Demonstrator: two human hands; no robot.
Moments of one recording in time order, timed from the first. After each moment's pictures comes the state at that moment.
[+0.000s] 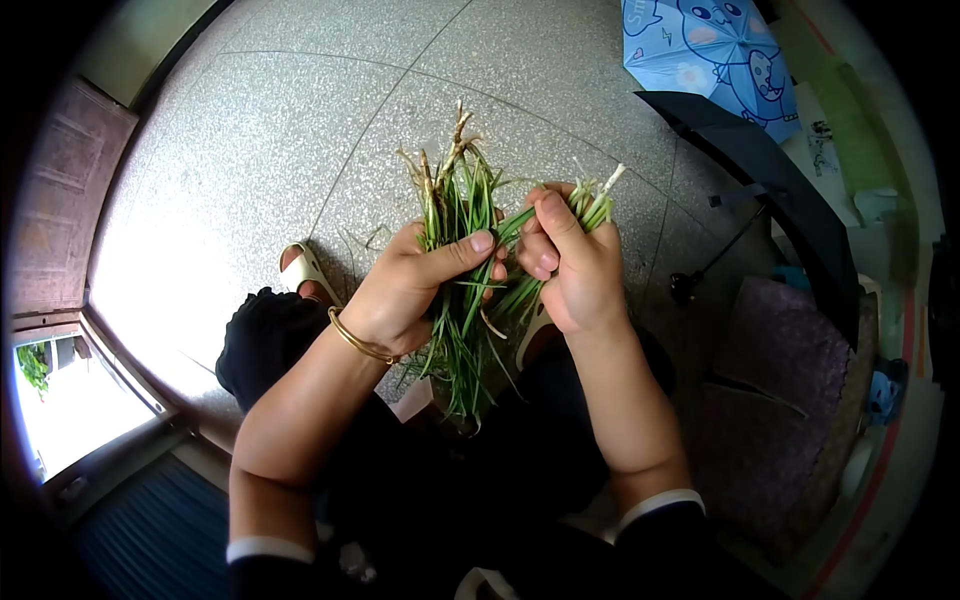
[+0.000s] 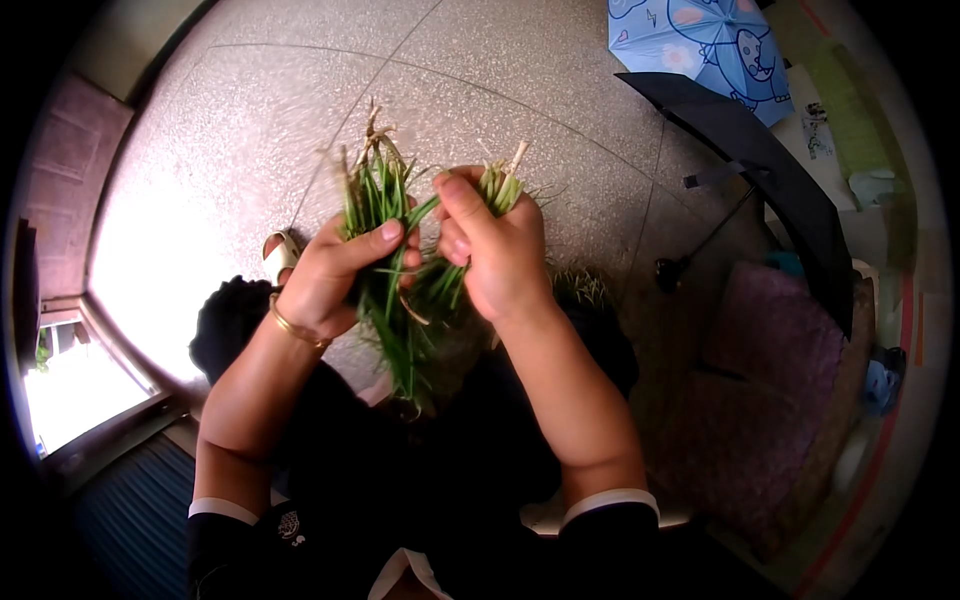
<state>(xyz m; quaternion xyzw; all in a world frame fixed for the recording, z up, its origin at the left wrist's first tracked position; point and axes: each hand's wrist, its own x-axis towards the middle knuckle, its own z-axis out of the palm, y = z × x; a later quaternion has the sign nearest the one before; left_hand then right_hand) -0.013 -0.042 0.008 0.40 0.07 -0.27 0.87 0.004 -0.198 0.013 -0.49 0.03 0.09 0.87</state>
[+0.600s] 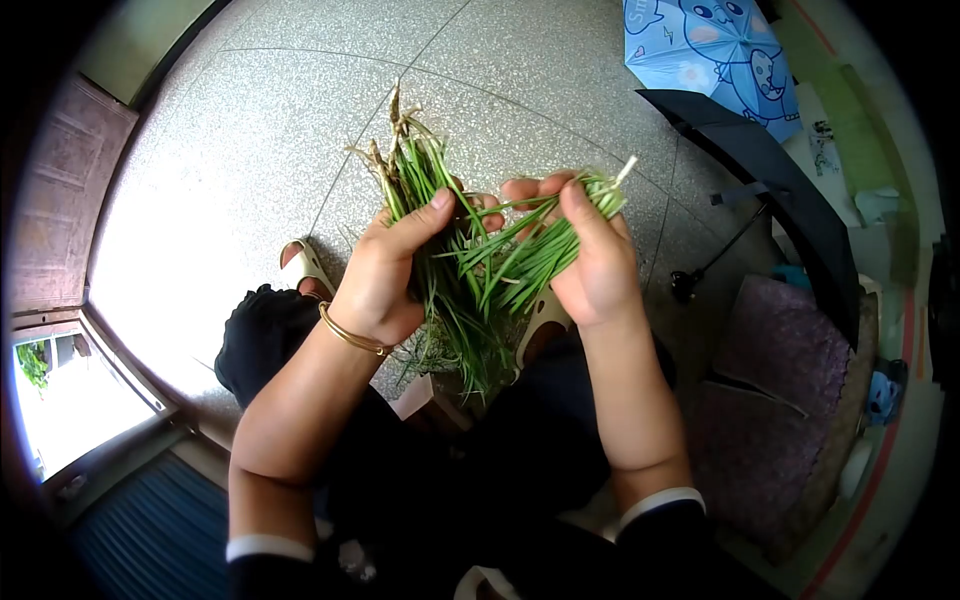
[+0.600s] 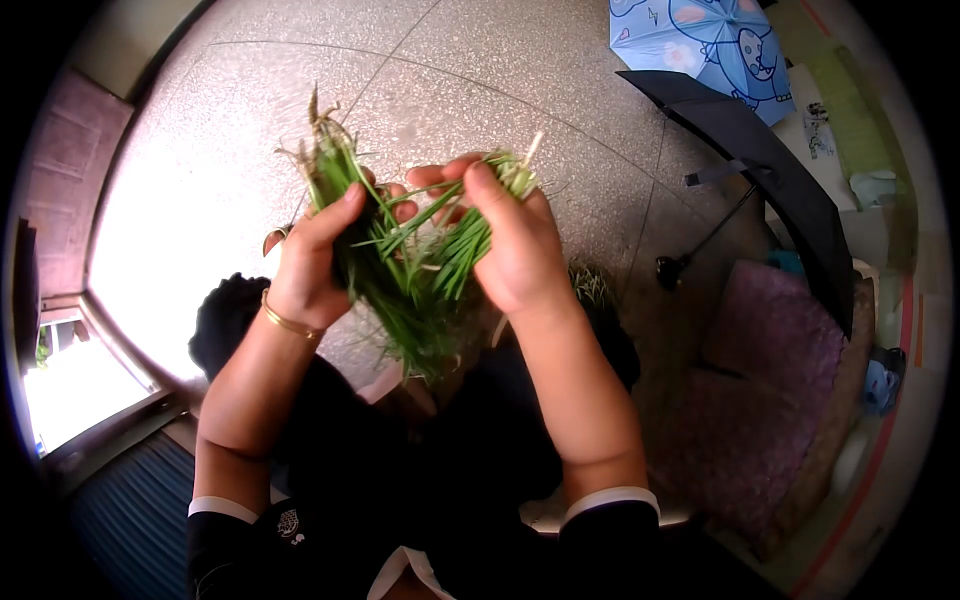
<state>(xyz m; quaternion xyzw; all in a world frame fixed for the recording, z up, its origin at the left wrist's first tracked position) -0.010 -0.041 0.018 0.31 0.13 -0.19 0.92 0.012 -0.213 0.010 -0.51 -0.07 0.13 0.85</state>
